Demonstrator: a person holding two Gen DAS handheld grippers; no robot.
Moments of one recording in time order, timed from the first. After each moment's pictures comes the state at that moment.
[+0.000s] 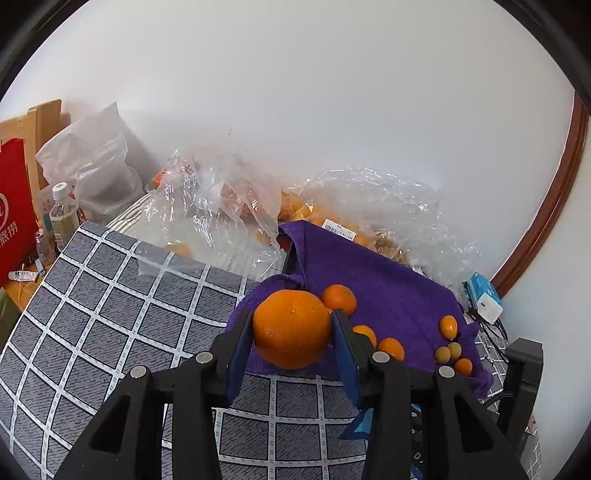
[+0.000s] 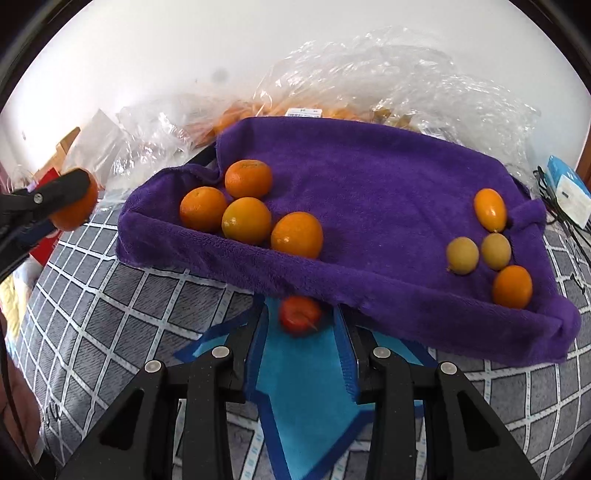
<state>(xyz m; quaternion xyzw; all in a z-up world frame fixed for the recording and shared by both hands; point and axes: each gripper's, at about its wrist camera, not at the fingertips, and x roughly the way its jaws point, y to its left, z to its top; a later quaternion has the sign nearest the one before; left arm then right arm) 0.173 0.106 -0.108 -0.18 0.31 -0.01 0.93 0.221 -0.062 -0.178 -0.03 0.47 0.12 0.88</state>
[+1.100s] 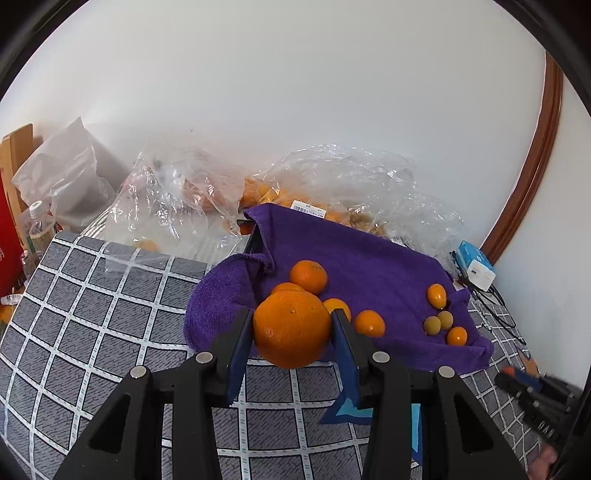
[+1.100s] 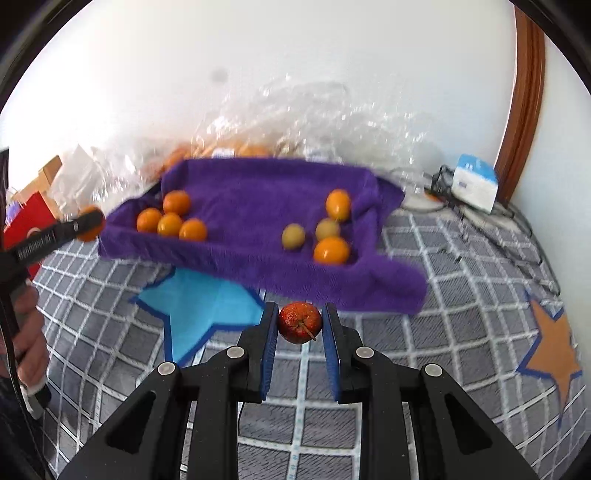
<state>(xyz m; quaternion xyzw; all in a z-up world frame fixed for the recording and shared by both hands) 0.170 0.072 -0.114 -0.13 0.32 -0.05 0.94 0.150 -0.176 -0.112 -0.03 0.41 0.04 0.91</state>
